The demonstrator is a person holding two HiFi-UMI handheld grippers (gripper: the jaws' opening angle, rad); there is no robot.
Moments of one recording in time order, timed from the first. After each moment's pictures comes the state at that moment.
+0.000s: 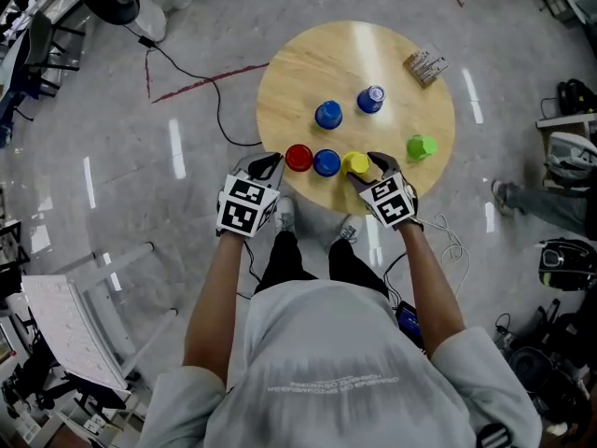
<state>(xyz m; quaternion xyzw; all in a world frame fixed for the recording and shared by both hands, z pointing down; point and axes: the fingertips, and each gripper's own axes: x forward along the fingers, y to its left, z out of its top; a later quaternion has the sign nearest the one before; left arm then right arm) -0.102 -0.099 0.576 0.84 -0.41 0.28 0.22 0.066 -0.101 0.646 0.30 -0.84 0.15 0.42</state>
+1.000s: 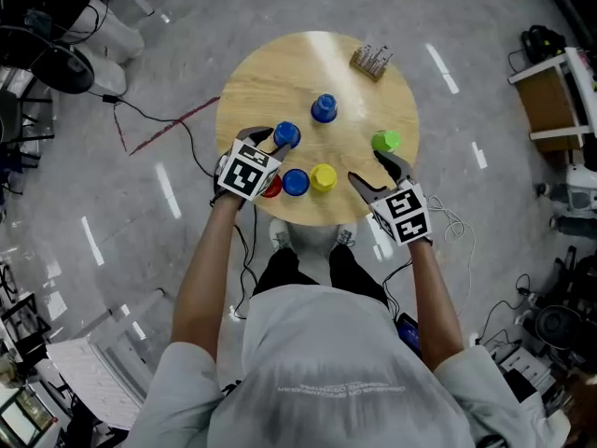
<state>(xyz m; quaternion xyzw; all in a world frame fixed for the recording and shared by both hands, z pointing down) 0.001 -0.207 0.593 0.88 -0.26 0.37 0.15 0.150 -0.124 0.551 0.44 -0.82 0.17 0.32</state>
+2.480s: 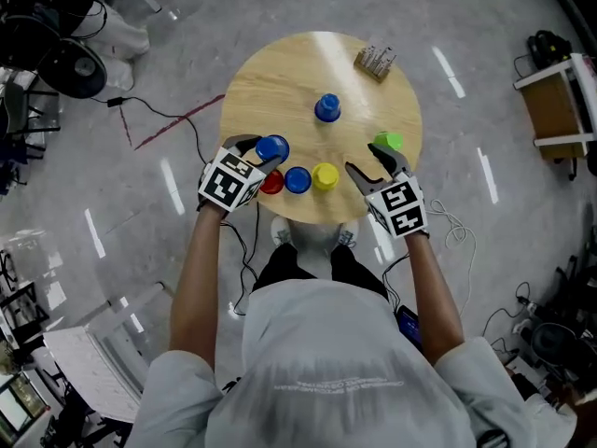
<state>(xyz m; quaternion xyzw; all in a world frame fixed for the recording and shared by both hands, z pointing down) -0.028 -0.173 0.570 0.88 -0.23 0.39 0.16 0.139 -0.138 0.539 0.43 -0.84 0.15 0.31</state>
